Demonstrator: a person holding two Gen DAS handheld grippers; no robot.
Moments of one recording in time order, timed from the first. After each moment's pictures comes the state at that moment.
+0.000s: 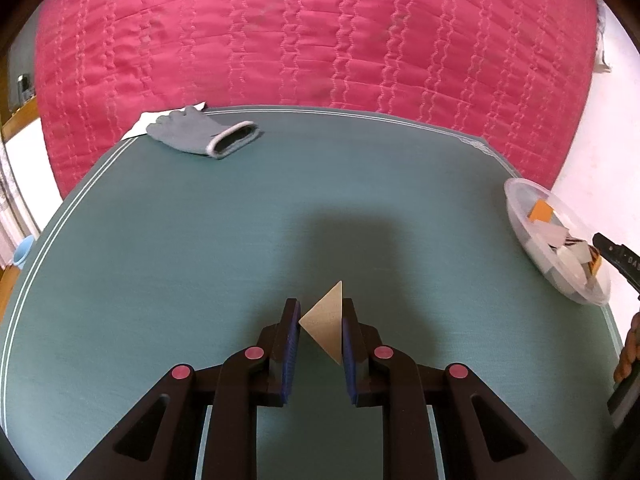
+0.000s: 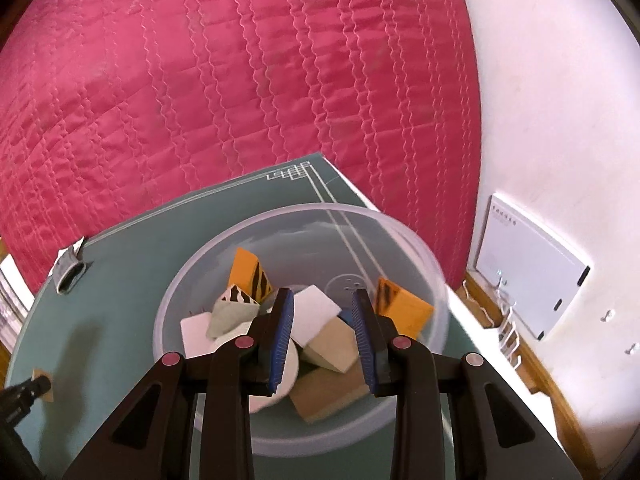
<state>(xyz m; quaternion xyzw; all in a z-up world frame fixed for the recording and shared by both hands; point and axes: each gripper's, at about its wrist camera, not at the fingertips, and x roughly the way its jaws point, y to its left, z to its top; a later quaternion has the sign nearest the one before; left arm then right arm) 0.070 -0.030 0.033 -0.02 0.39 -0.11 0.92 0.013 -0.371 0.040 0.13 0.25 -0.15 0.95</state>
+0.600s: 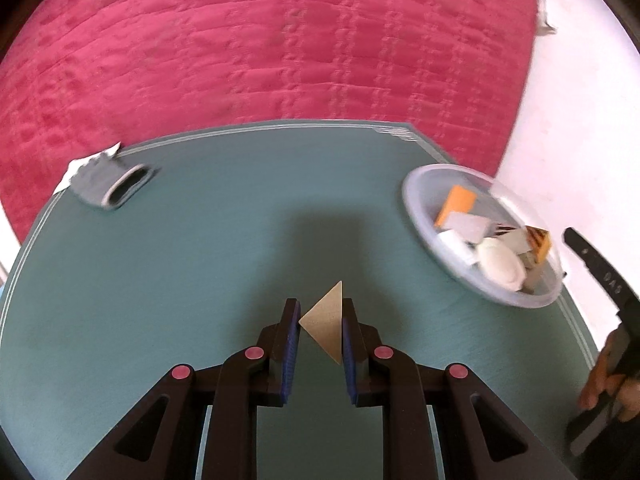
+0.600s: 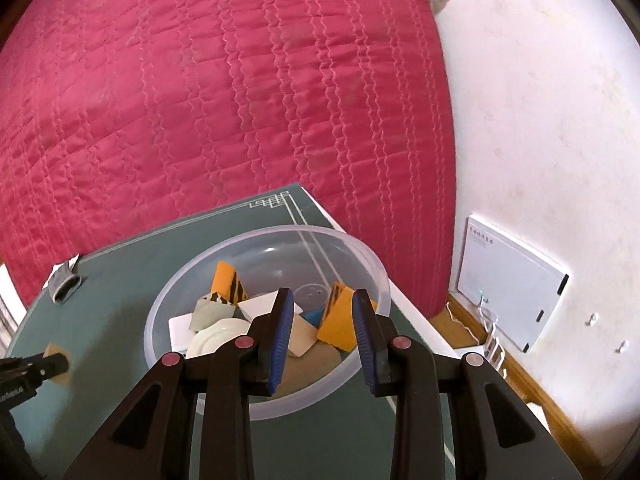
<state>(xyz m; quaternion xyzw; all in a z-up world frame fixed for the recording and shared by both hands) 0.070 -0.129 0.058 0.03 0.38 -0.19 0.91 -0.031 -0.380 0.042 0.13 0.19 -0.18 0.96</state>
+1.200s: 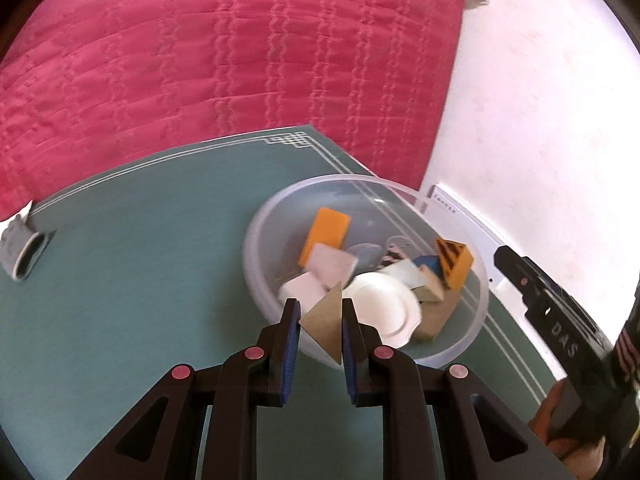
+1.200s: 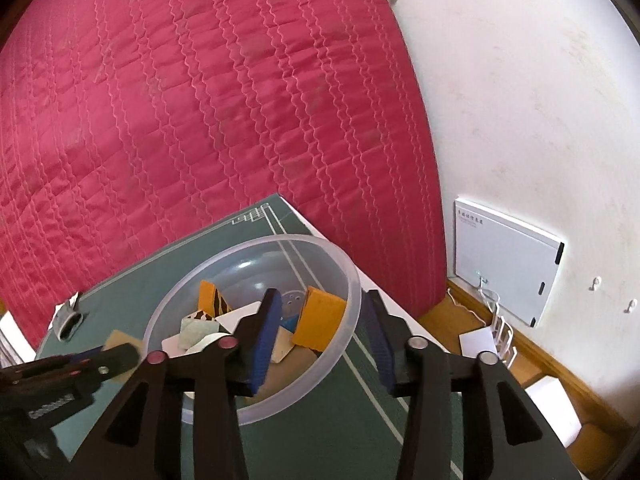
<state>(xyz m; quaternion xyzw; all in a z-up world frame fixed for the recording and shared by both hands) 0.079 -0.244 0.074 0.06 0.37 -0.30 0.88 -0.044 -0.402 0.038 0.19 0.17 -0.20 0.95</state>
